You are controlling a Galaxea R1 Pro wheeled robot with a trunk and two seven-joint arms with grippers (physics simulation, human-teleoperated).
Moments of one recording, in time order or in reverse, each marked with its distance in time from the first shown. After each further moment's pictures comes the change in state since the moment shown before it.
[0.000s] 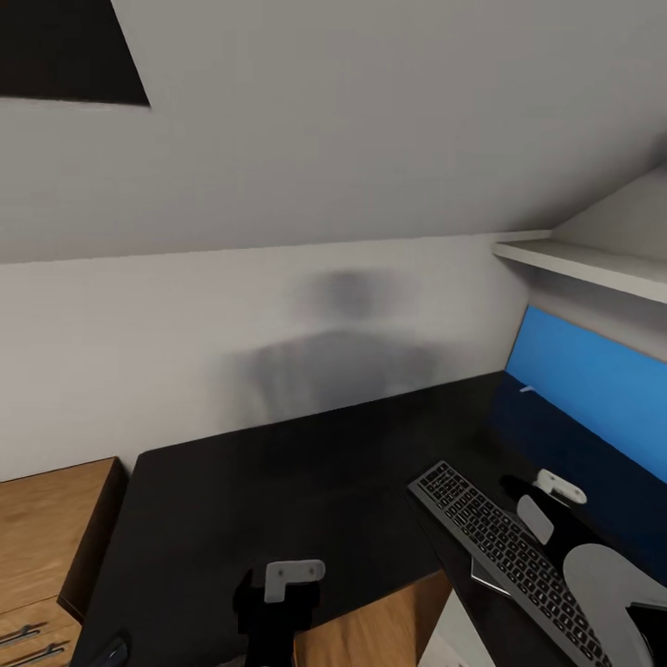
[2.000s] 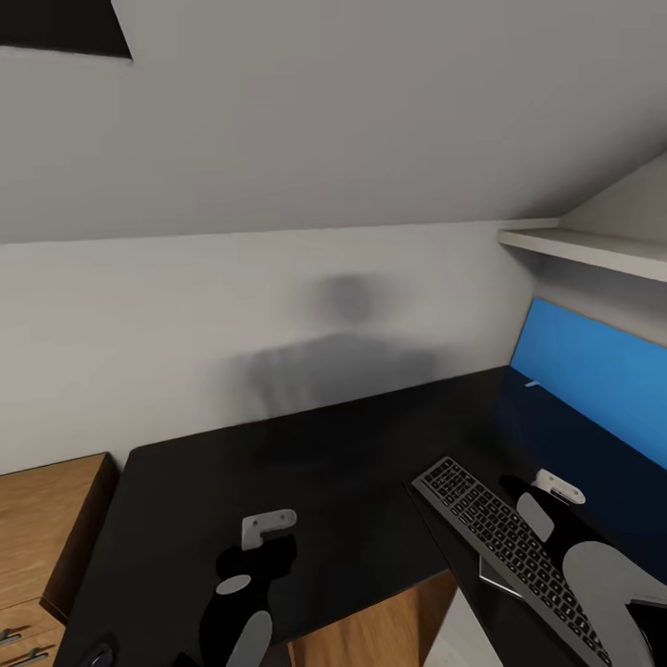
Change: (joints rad) left arm -0.118 -0.039 0.224 -0.047 0.200 0.228 -0.012; right arm -0.007 0.000 -0.003 0.004 -0.018 0.029 0.003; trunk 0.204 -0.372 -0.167
